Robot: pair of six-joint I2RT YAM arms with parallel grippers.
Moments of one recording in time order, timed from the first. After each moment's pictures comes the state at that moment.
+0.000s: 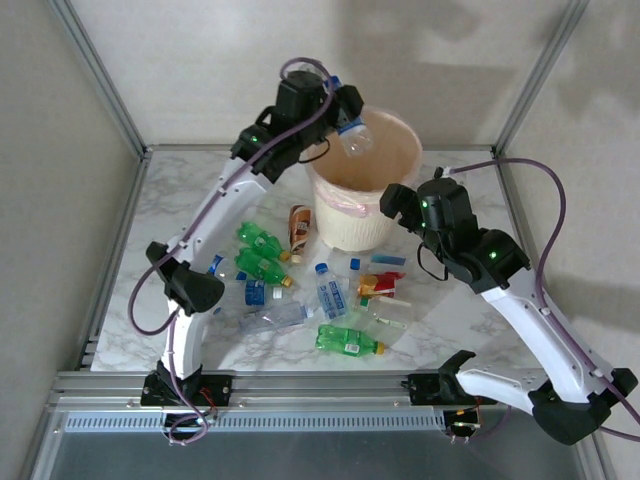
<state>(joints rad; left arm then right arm) -0.66 2.07 2.46 -0.67 -0.12 -0.83 0.66 1.06 1.34 -0.84 0.40 0.79</state>
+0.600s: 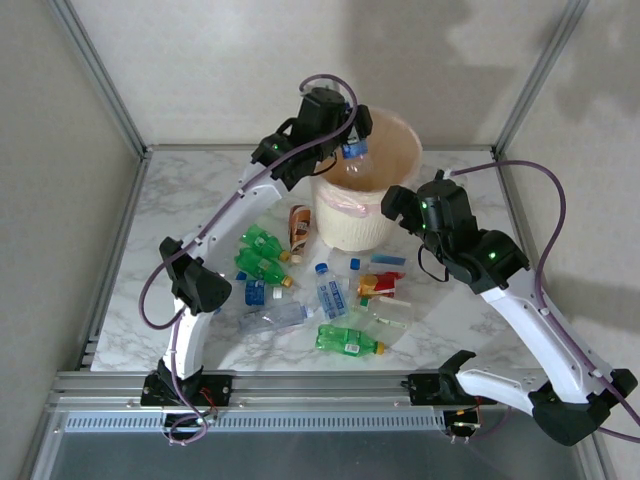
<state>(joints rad) -0.70 2.10 2.41 -0.67 -0.26 -0.68 0.66 1.06 1.32 -0.85 0.40 0.80</state>
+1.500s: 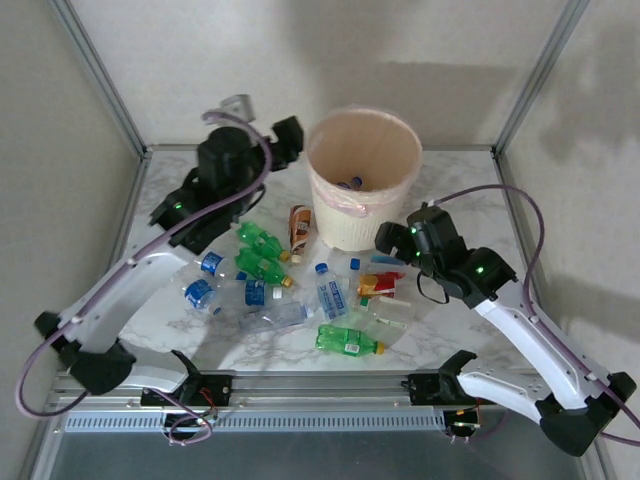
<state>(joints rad) -0.67 1.33 1.61 -0.42 -0.49 -0.59 0.72 0.99 1.09 -0.88 0.26 0.78</state>
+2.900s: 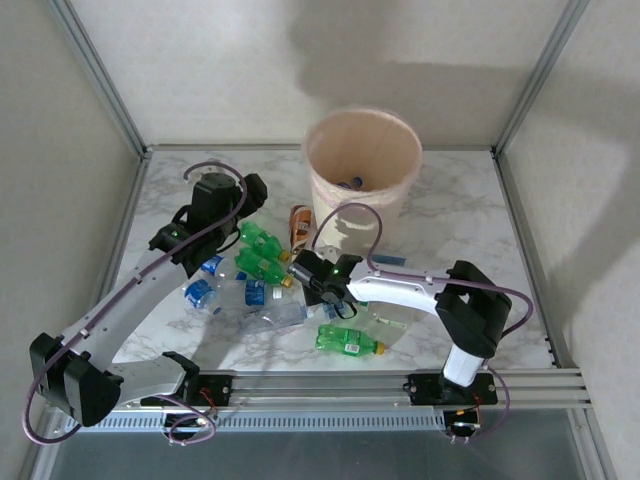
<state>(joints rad) -0.46 1.20 1.11 -0.40 -0.32 -0.84 1.08 1.73 1.15 -0.68 0.32 0.75</state>
